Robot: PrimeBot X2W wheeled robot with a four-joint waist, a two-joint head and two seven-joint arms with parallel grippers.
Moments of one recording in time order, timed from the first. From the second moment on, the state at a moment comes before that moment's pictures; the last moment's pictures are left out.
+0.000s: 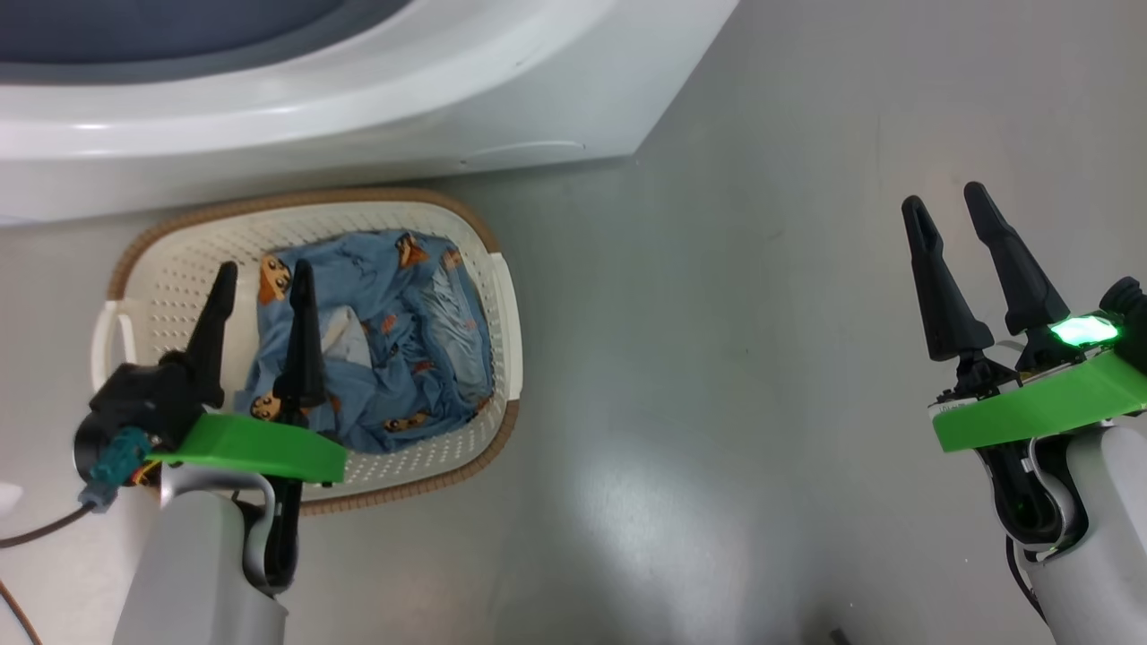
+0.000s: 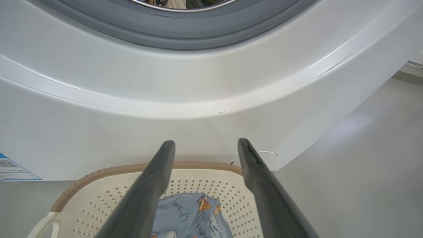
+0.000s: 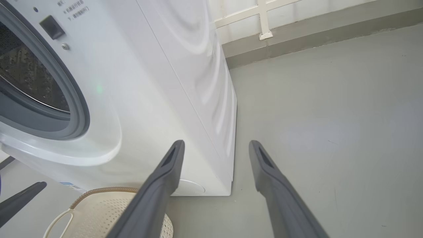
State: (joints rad) left arm -0.44 0.03 -0.06 0.36 -0.24 -0.12 -0.26; right arm -0.39 -0.34 0.18 0.11 0.66 0.12 -0.26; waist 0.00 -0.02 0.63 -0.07
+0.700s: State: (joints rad) left arm -0.73 0.11 -0.03 0.86 -0.30 -0.13 -0.23; right arm -0.49 -0.30 0.22 0.10 0.68 0.12 -0.26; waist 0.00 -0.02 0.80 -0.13
